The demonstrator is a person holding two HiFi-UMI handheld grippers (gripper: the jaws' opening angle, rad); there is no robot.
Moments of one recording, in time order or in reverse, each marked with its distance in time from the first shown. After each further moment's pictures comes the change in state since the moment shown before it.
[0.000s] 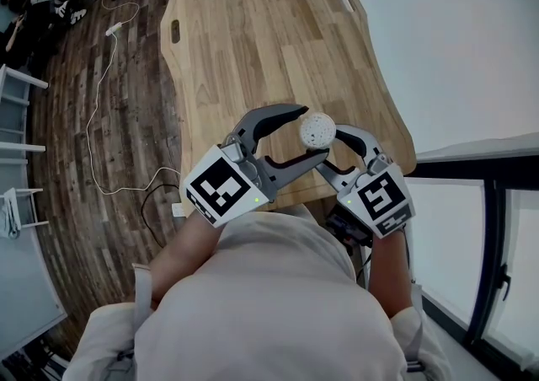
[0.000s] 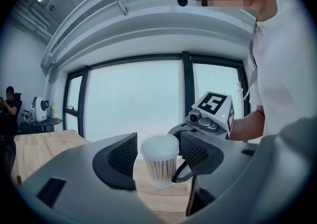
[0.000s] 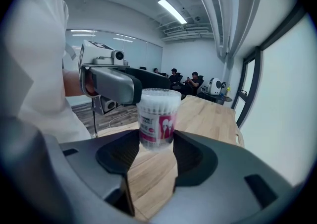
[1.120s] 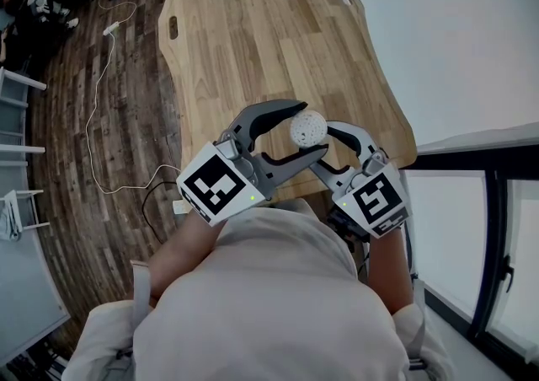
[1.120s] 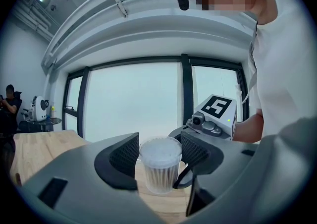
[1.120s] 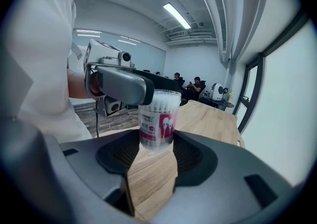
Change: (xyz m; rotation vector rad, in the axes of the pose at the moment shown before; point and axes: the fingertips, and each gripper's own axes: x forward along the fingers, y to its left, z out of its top) left arm -0.009 -0.009 0.006 -0.018 -0.016 -0.007; right arm -0.002 0.021 0.012 -0.046 -0.051 0.007
